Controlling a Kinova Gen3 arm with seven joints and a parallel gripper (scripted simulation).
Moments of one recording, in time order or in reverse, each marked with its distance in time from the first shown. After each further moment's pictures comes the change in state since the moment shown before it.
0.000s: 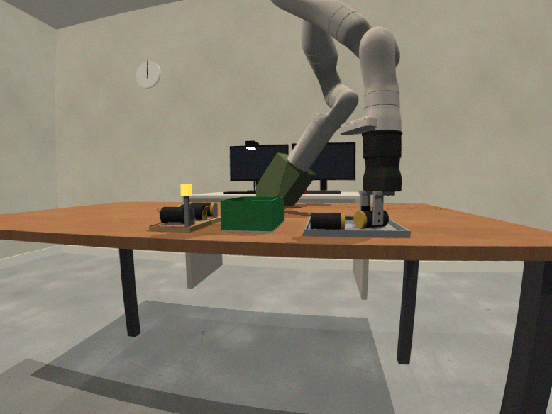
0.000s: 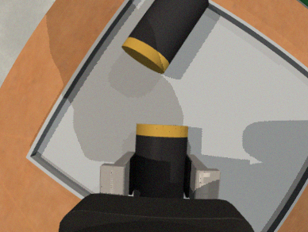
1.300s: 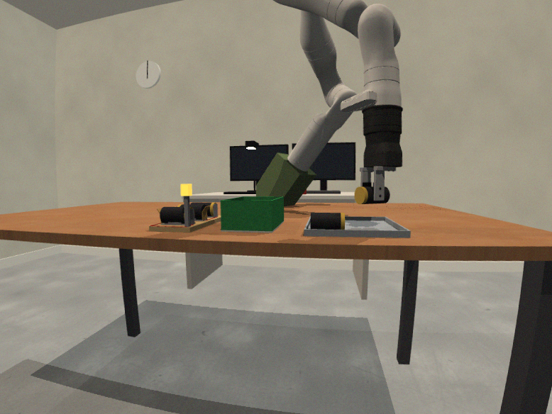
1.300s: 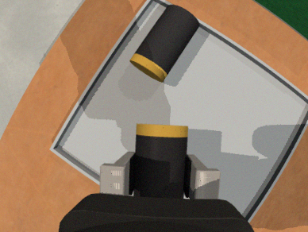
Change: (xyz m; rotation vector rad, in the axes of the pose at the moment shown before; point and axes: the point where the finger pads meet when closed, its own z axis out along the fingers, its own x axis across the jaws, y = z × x) arm 0.000 0.002 -0.047 -0.003 0.002 -0.002
